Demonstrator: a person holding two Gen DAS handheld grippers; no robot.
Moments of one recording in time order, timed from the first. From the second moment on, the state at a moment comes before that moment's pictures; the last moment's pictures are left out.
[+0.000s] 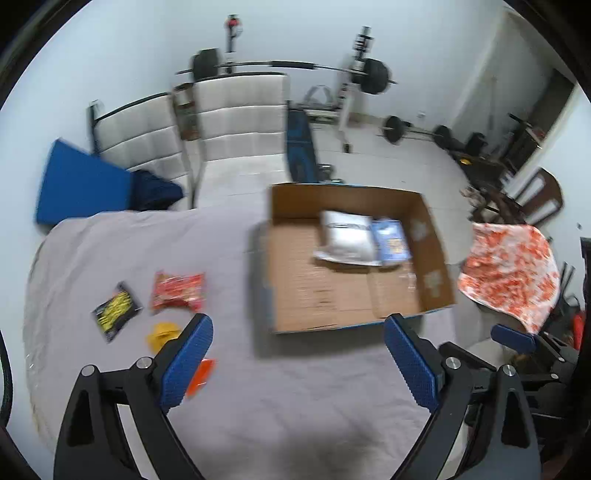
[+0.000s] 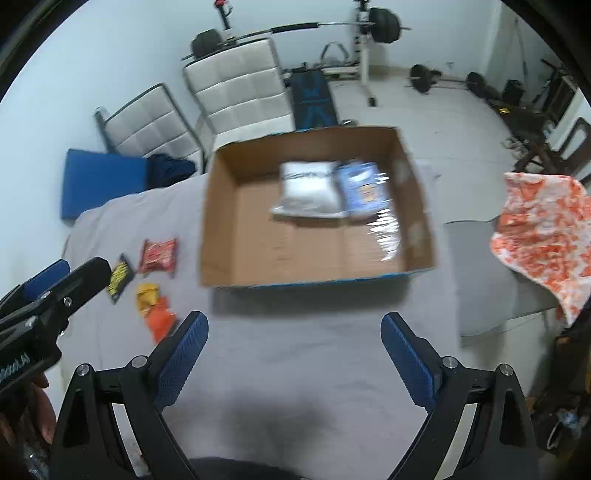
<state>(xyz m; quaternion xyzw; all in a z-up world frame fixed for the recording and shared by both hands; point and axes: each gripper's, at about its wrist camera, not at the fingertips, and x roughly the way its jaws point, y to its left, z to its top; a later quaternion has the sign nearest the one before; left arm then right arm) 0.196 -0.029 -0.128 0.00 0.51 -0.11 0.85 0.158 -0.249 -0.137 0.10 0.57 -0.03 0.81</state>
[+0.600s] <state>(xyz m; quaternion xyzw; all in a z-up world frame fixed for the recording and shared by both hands) 0.176 0.220 -0.251 -0.05 0.60 0.11 0.79 0.204 -0.007 -0.323 0.15 0.70 0.07 0.69</state>
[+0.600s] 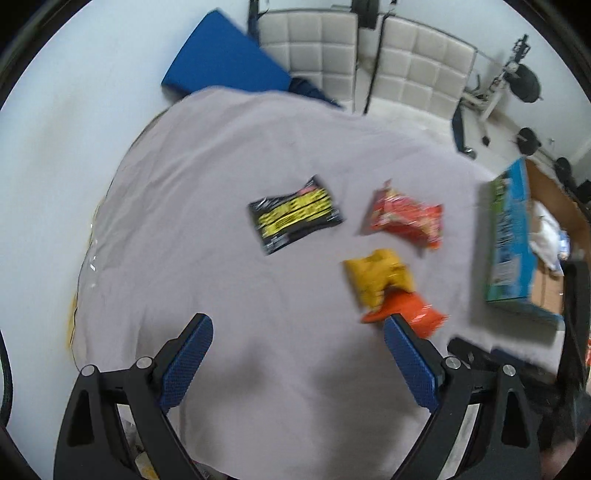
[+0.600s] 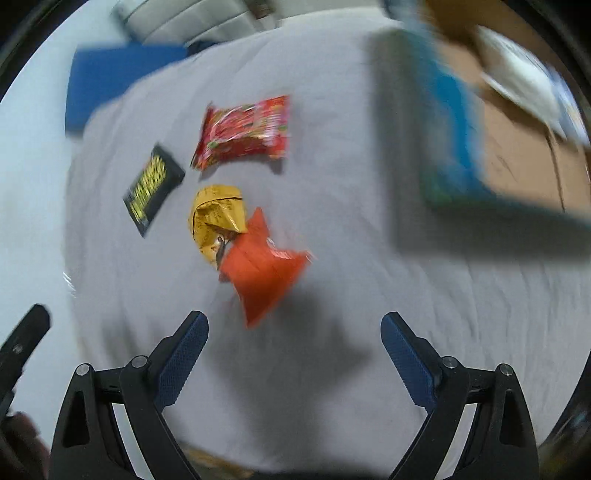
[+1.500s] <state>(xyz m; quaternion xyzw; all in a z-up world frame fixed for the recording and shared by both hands) 0.280 0.143 -0.385 0.15 0.68 -0.15 0.70 0.220 0.001 -0.419 0.03 0.77 0.05 0.64</state>
